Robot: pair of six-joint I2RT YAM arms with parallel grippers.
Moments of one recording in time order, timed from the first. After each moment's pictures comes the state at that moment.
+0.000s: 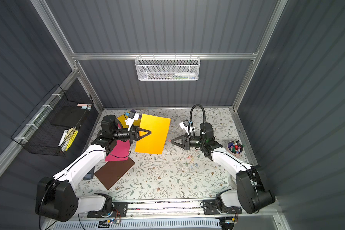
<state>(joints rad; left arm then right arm) -0.22 1.32 0.96 0.09 1.17 -0.29 0.35 1.36 0.75 0.31 -1.14 0.44</state>
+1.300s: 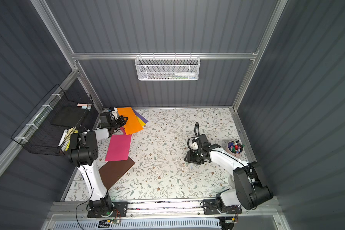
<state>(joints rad) 0.15 2.11 1.31 0.32 0.49 -0.47 0.37 1.40 0.74 -0.51 -0.41 0.43</state>
